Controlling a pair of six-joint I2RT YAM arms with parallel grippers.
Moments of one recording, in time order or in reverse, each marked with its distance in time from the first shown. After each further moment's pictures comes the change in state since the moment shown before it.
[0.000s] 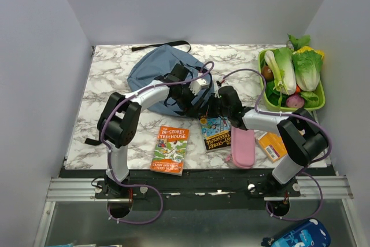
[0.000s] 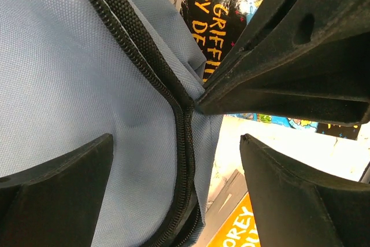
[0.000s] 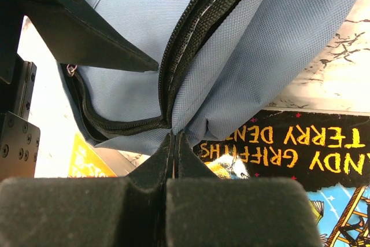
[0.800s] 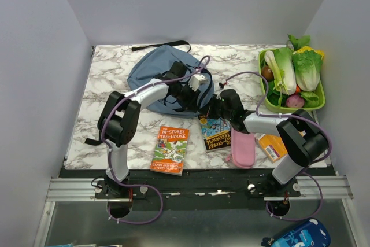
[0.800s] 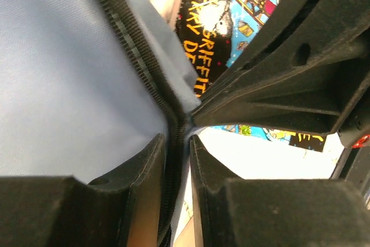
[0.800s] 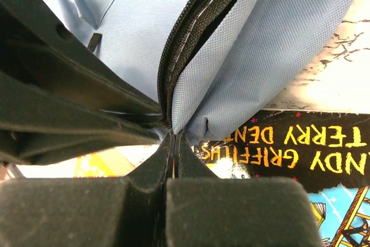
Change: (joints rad) left arm 0.006 0.010 0.010 0.043 0.041 -0.085; right arm -0.001 -0.010 -0.072 0.121 0.008 0.032
